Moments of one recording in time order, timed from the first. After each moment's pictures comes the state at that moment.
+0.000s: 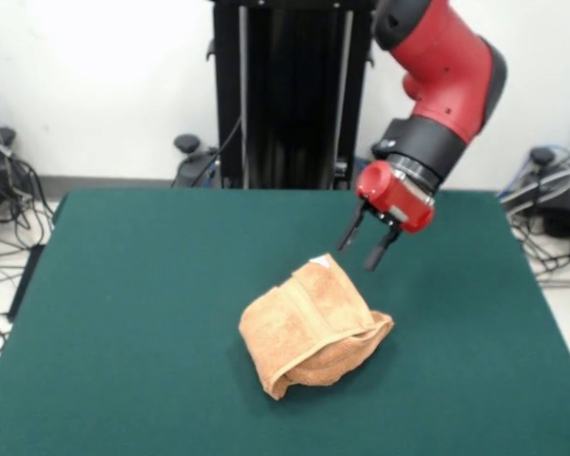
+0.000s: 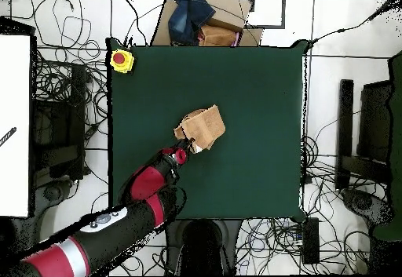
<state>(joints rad) 0.67 0.10 -0.68 1.71 0.52 -0.39 1.59</state>
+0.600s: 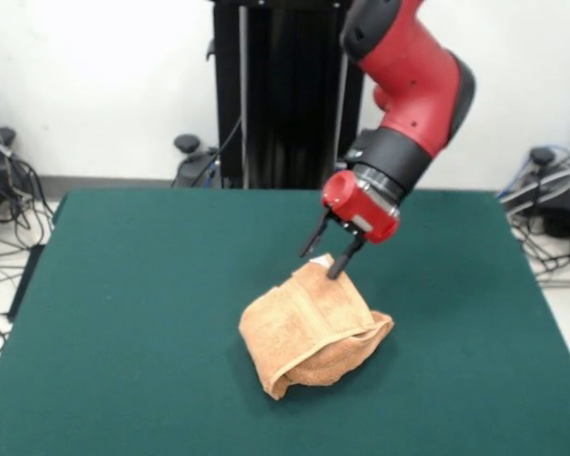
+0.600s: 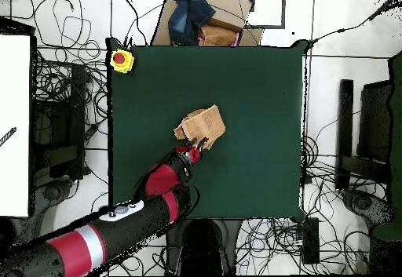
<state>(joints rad) 0.59 0.15 -0.68 1.70 0.52 -0.45 1.59</state>
